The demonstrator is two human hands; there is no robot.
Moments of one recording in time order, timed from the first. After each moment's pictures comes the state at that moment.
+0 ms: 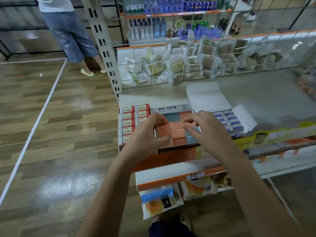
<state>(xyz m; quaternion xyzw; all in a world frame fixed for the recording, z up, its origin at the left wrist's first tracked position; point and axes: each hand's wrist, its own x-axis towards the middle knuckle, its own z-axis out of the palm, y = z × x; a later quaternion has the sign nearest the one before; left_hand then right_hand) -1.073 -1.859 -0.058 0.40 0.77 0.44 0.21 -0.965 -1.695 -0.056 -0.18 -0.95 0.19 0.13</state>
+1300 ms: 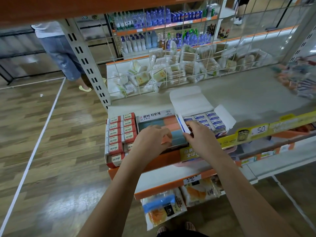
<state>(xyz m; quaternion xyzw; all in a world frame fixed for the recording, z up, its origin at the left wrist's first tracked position) -1.054 -1.804 -0.071 0.52 0.83 0.16 0.09 -0.941 -1.671 -0.086 -0.29 -0.92 0.24 0.12</state>
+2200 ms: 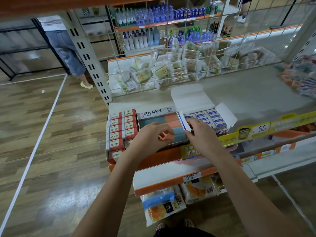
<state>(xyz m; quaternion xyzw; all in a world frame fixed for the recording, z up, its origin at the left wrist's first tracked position) -1.059 -1.810 -0.072 0.52 0.80 0.25 0.14 -0.942 -1.672 -0.085 -0.28 -0.92 0.24 0.11</state>
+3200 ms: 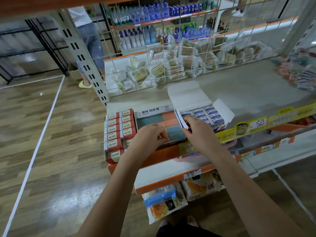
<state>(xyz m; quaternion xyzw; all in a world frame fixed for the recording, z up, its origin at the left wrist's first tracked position) -1.054 -1.808 -0.071 0.52 0.83 0.16 0.12 -0.940 -1.671 -0.090 -0.27 -0.92 0.24 0.13</state>
